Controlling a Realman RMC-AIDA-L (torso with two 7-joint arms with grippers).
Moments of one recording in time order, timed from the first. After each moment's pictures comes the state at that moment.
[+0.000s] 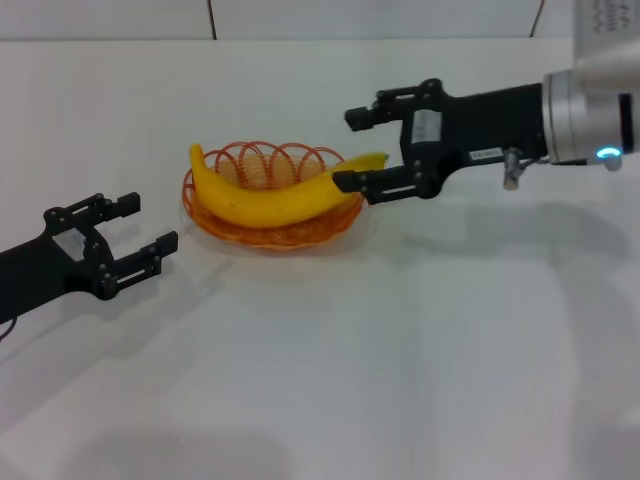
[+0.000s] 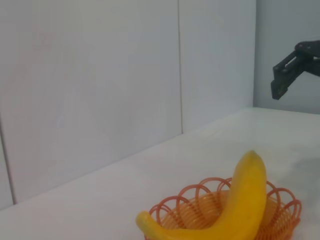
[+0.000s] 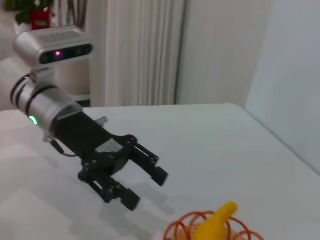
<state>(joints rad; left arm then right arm) -0.35 -2.03 0.86 0.49 1.62 1.34 -0.91 0.58 2.04 -1.18 -0.95 -1.84 -1.36 1.49</state>
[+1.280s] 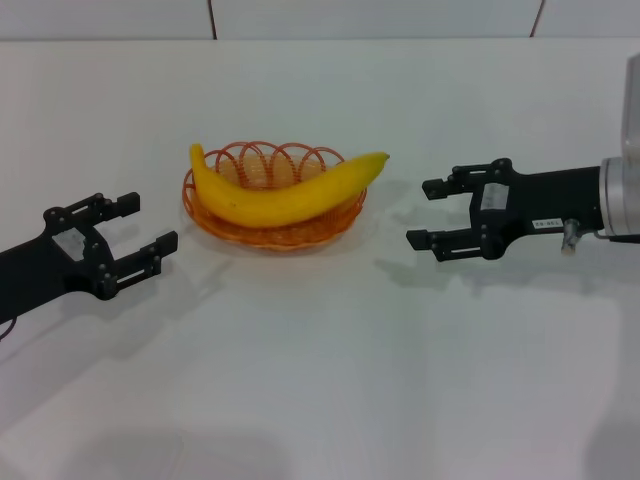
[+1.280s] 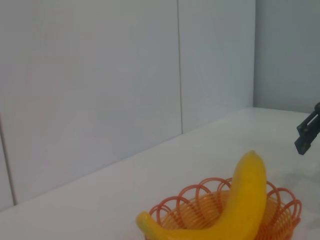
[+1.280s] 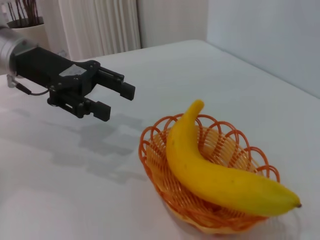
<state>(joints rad) -0.35 -2.03 0.86 0.49 1.61 1.34 -0.90 0.53 2.03 -0.98 -0.72 -1.98 -1.37 1.38</state>
